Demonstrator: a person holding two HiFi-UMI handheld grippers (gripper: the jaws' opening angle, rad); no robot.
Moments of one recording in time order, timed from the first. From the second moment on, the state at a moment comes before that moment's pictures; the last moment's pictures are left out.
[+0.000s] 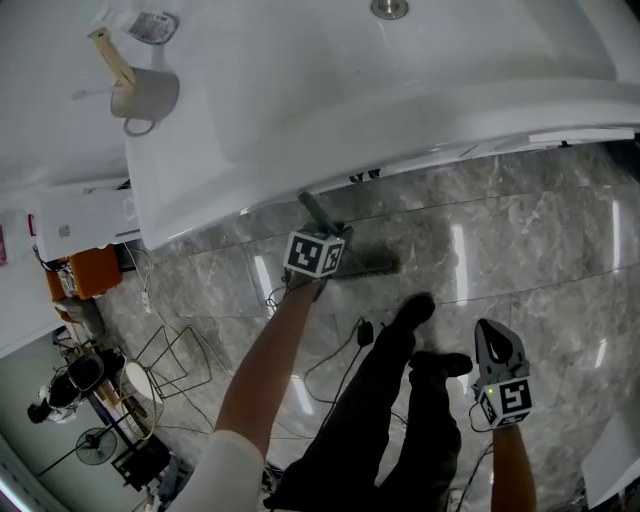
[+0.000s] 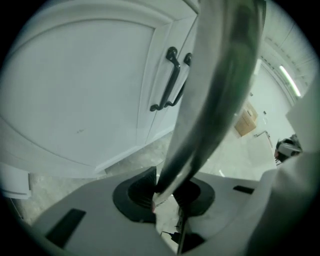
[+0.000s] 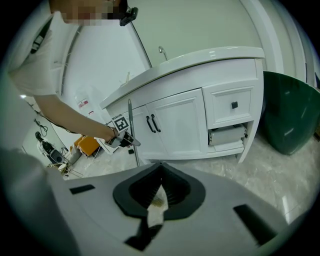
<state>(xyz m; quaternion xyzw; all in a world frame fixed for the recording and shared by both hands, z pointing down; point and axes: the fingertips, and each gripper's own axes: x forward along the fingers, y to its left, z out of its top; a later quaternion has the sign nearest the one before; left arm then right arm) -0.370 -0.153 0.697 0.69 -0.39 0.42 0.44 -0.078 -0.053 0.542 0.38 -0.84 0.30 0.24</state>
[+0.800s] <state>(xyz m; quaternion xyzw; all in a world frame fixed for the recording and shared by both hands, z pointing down) -0.386 -0.193 0.695 0.69 -0.48 0.39 0.37 -0.068 -0.053 0.556 0.39 -0.83 0.30 0.25</state>
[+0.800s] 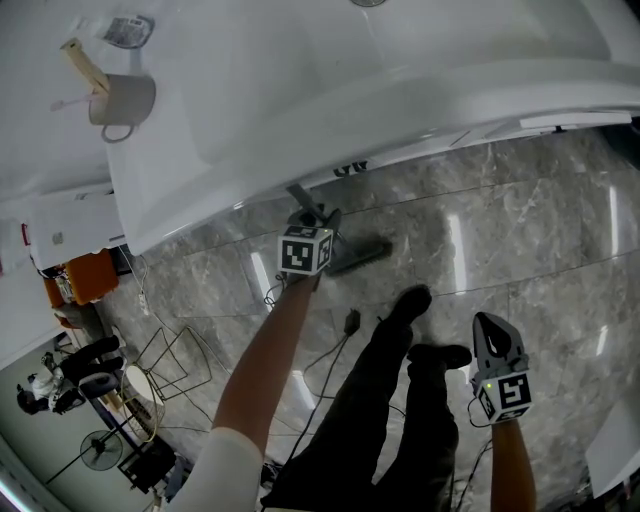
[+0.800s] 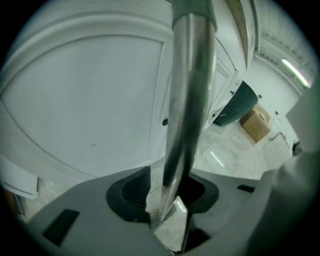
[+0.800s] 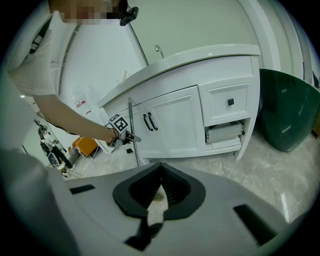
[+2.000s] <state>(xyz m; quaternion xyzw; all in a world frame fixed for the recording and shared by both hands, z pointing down) -0.395 -0.113 0.560 0.67 -0.57 0.33 0.34 -0.068 0.009 0.461 0.35 -0.86 0.24 0.27</state>
